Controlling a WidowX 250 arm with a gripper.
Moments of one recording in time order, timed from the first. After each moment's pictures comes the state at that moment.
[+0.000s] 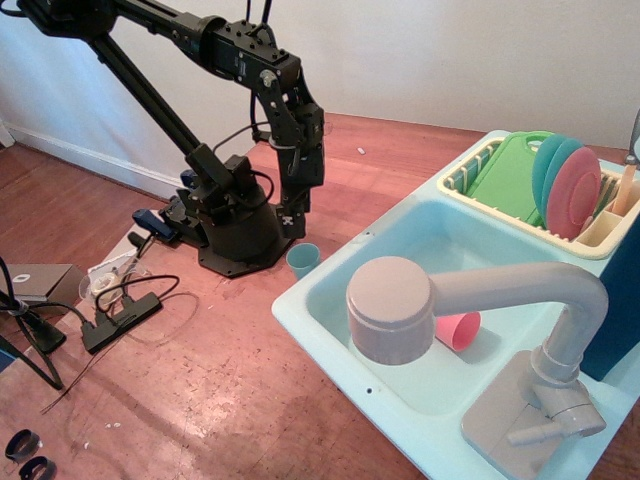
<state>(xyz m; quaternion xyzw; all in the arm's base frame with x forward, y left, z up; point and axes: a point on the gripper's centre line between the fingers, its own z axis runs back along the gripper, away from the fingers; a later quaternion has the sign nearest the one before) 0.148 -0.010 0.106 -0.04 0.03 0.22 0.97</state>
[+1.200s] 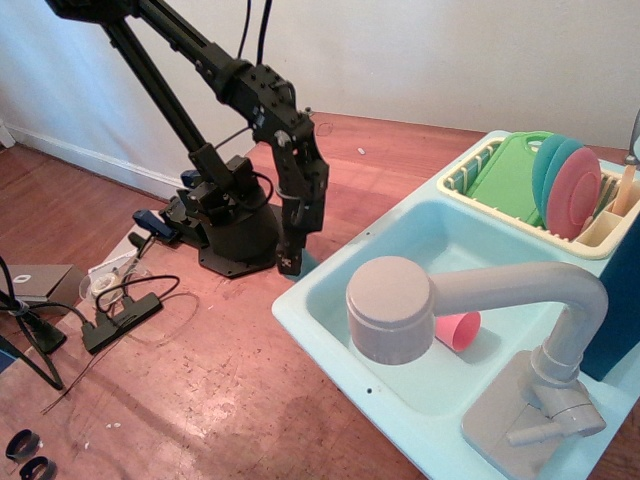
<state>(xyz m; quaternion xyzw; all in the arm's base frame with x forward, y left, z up) 0.138 -0.031 0.044 -0.05 0.09 0.21 0.97</state>
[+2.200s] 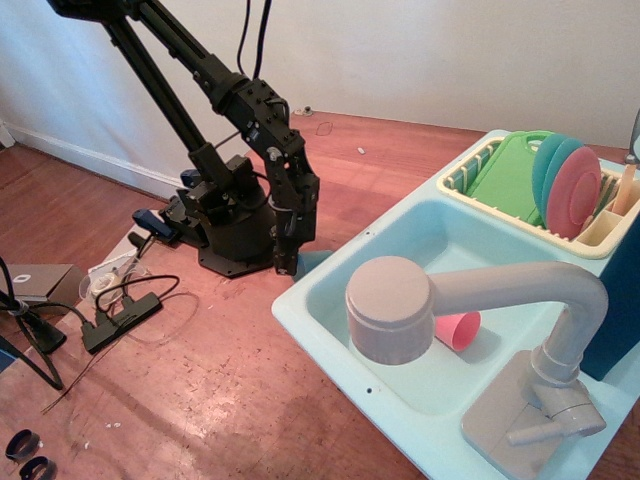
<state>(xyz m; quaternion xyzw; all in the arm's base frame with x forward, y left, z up) 0.128 -0.034 0.035 -0.06 0.08 0.24 0.97</state>
